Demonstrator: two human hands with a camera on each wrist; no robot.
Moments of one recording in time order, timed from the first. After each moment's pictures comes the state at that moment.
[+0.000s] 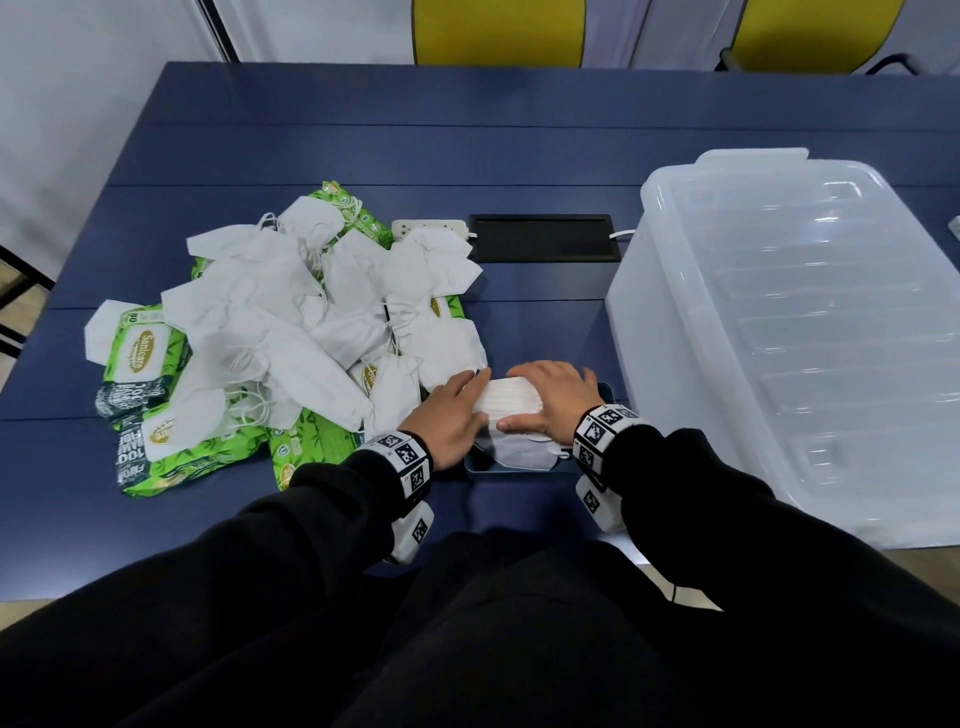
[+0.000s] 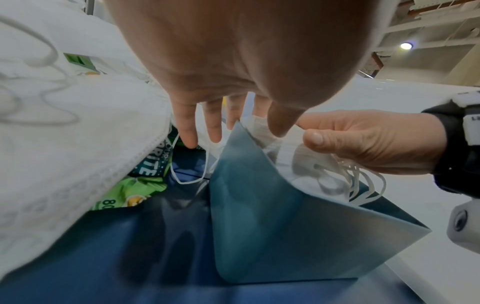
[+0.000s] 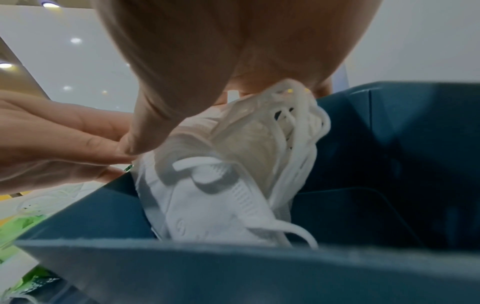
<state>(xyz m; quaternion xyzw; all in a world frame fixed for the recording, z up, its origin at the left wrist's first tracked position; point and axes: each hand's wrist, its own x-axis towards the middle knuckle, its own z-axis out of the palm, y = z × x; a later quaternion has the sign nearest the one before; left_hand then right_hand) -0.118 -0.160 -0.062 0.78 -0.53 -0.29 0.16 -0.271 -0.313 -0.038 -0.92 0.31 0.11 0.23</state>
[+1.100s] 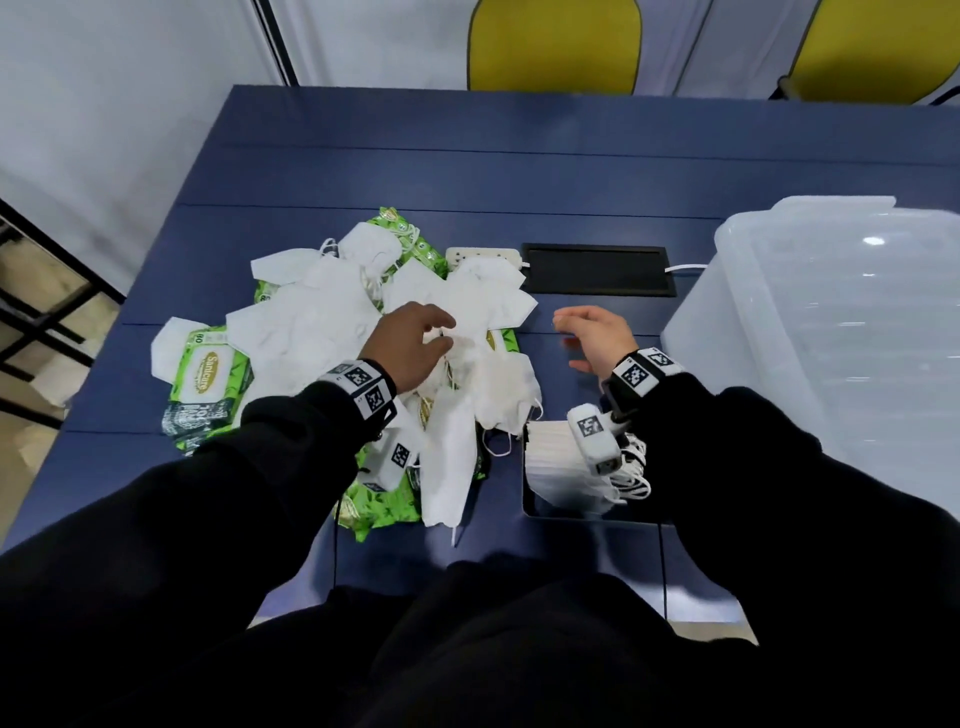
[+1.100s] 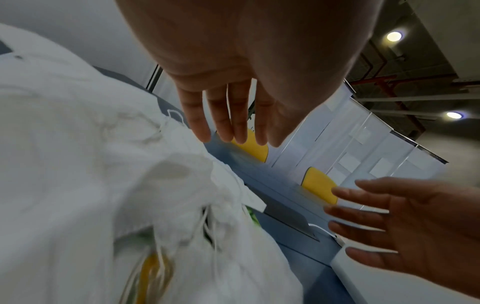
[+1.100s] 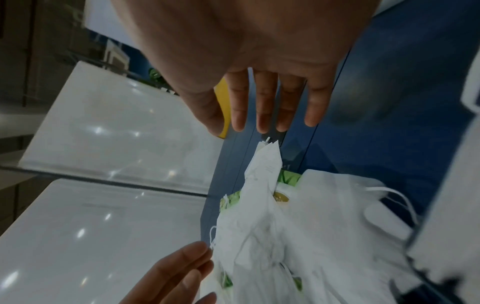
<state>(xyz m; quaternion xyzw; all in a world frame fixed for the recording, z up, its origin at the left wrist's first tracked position) 0.042 -0.164 0.015 0.84 -0.44 -0.18 0.27 -0.152 -0.360 0.013 -0.62 0.50 -0.12 0.60</state>
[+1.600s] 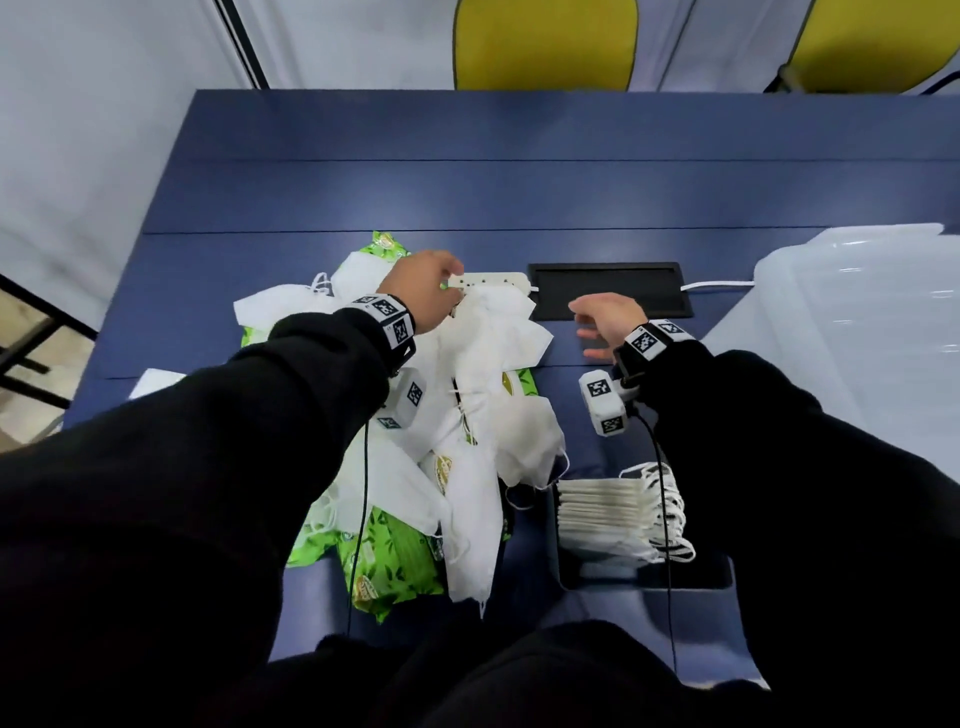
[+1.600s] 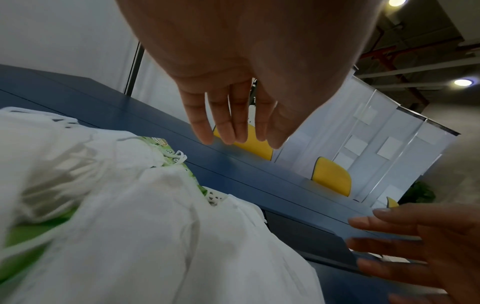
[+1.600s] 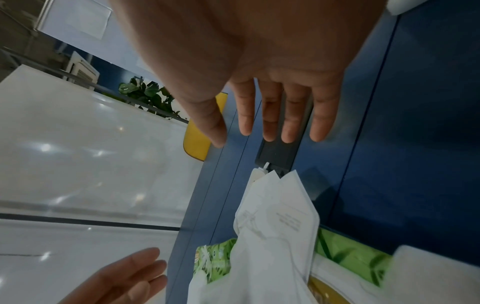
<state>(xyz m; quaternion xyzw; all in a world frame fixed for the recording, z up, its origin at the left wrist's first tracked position) 0.153 -0.282 0.031 0.84 -0.47 -0.18 0.21 -0.073 -0.438 0.008 -0.56 0.57 -0.08 0.59</state>
